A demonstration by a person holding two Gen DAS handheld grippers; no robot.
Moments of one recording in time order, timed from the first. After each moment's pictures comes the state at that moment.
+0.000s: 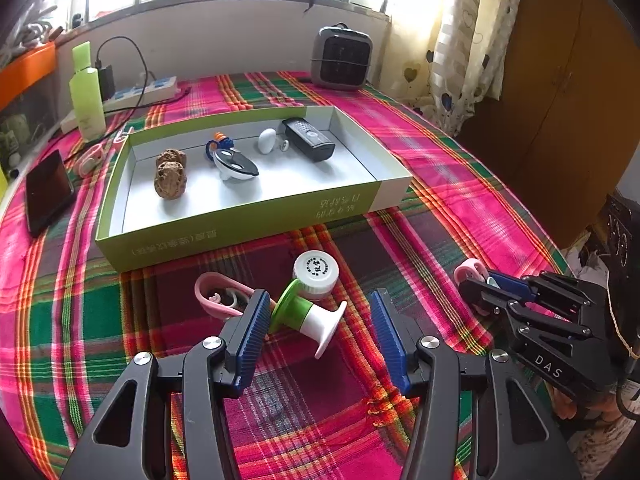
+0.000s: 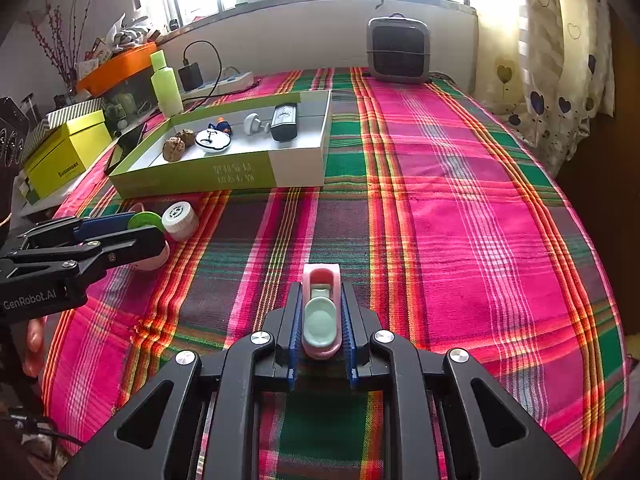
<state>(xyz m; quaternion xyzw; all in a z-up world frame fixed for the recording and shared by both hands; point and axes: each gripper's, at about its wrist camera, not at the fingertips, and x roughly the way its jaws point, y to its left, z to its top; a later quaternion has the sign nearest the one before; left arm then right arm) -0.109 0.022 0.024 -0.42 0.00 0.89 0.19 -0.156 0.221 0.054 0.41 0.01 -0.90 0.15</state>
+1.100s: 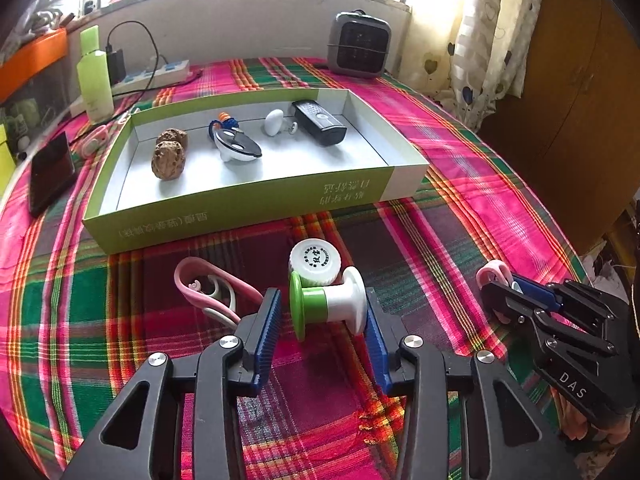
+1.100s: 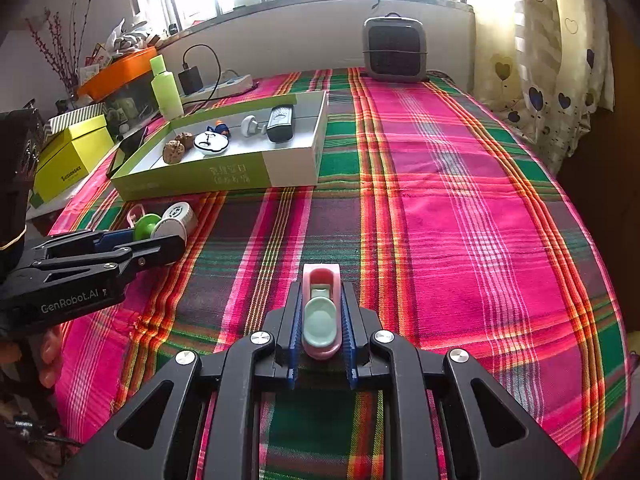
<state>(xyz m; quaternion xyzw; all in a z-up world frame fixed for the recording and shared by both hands) -0.116 0.035 0.011 -0.44 -0.01 0.88 0.15 -0.155 0.229 0.055 0.41 0.00 -0.90 0.15</state>
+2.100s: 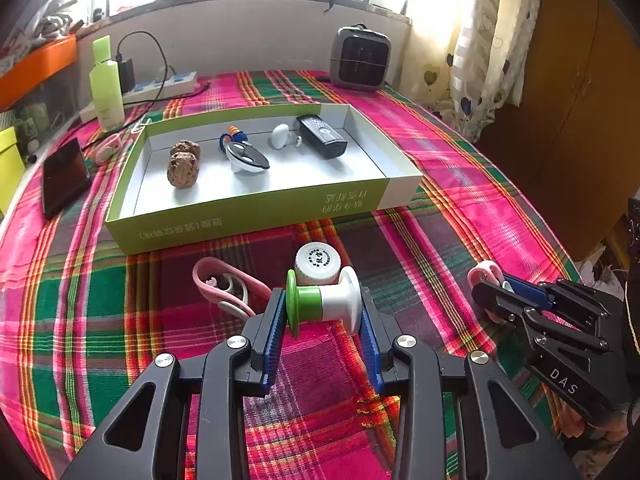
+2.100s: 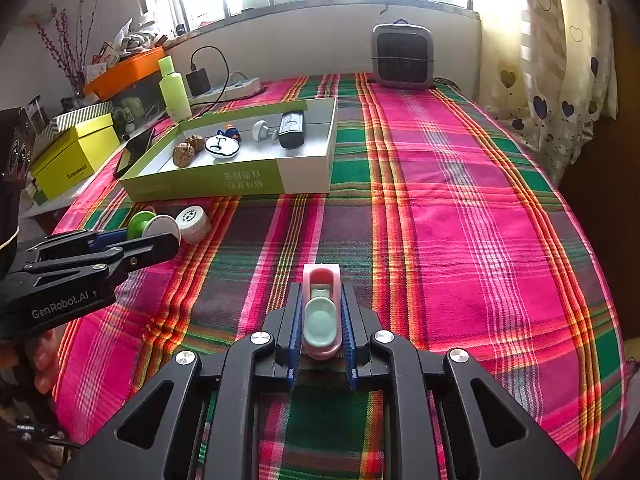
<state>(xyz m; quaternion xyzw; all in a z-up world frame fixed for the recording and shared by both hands) -0.102 0.027 0.023 -0.42 -0.01 0.89 0.15 -0.152 0.221 0.061 0.40 0.01 -0.90 0.16</state>
